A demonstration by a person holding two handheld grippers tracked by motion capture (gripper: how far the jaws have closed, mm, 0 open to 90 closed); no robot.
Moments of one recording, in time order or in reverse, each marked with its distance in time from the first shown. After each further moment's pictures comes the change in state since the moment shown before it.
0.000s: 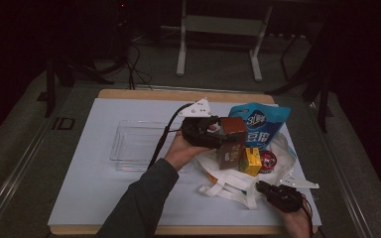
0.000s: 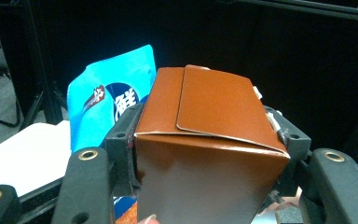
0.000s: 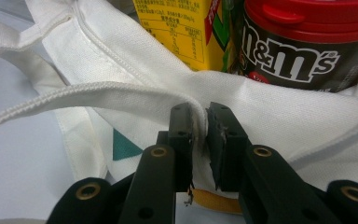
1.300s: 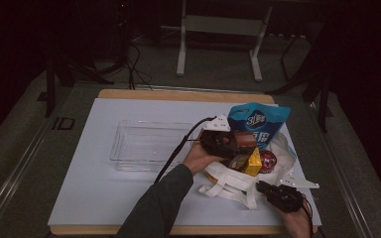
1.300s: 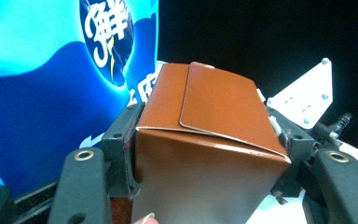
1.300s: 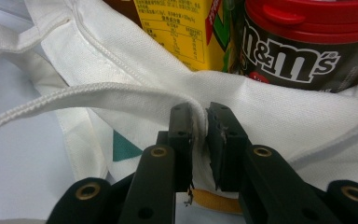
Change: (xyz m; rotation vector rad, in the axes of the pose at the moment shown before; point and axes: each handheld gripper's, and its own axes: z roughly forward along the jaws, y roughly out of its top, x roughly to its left) left arm 0.014 -0.051 0.065 0.099 -0.008 0.003; right arm 0.000 0.000 0.000 0.003 0.004 -0.002
